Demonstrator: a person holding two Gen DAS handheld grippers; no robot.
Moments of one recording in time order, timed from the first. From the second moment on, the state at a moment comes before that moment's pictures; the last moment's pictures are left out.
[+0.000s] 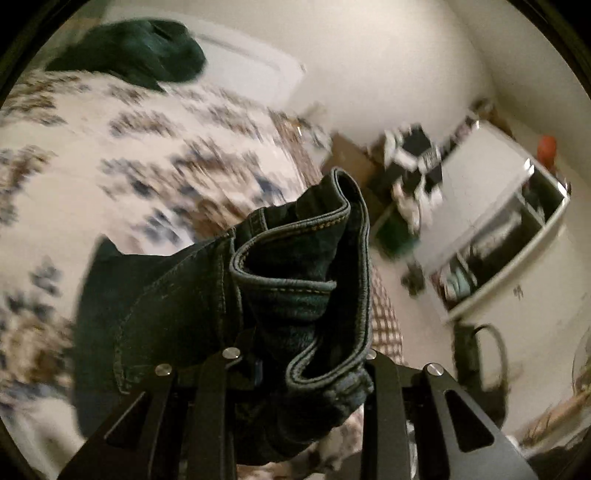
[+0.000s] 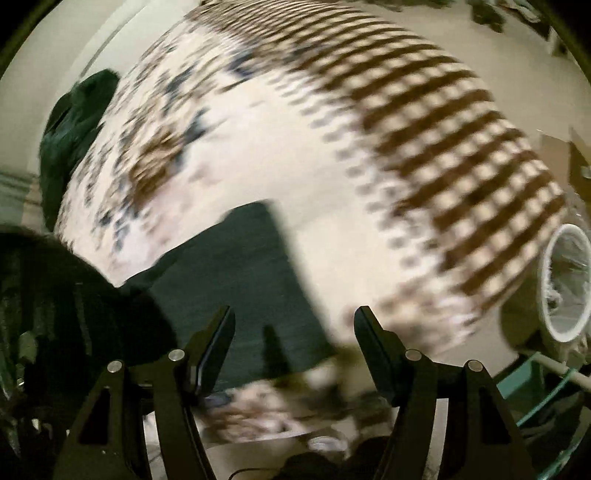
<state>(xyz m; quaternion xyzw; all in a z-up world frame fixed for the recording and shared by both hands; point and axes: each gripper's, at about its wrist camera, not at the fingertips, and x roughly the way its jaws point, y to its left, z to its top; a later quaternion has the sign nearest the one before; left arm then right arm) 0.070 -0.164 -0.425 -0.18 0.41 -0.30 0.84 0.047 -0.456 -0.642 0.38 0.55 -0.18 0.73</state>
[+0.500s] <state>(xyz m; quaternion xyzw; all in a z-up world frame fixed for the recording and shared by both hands) 0.053 -0.276 -0.467 -0.02 0.56 -0.28 0.78 0.030 -0.516 -0.642 0.40 0.54 -0.14 0.72</state>
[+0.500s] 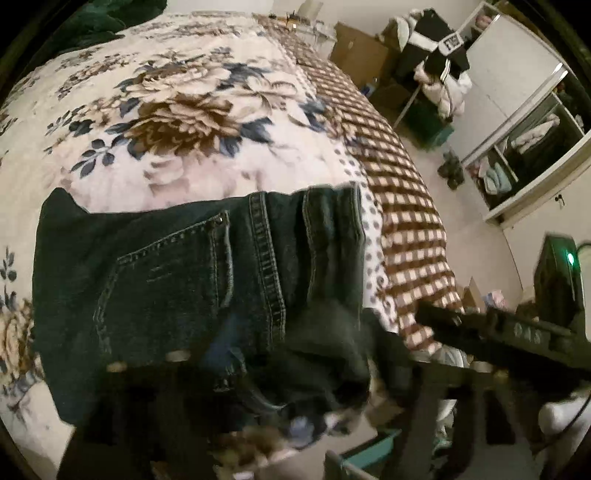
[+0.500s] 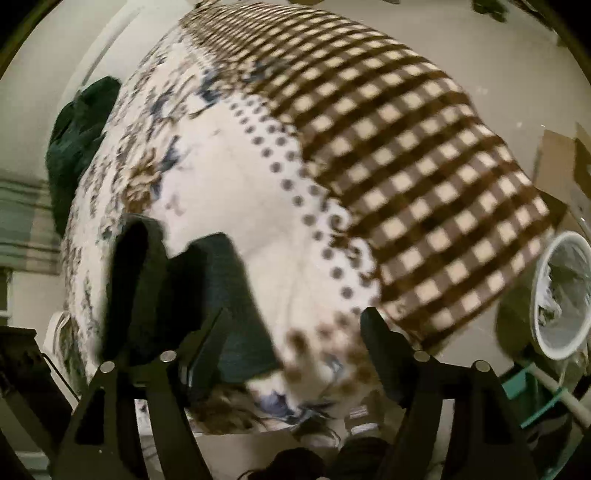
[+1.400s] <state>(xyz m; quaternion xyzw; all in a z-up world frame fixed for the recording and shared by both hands) 0.119 -0.111 -0.506 0.01 0.63 -0.02 0.78 0.120 -0.450 -0.649 0.35 0.56 -0.04 0.75</state>
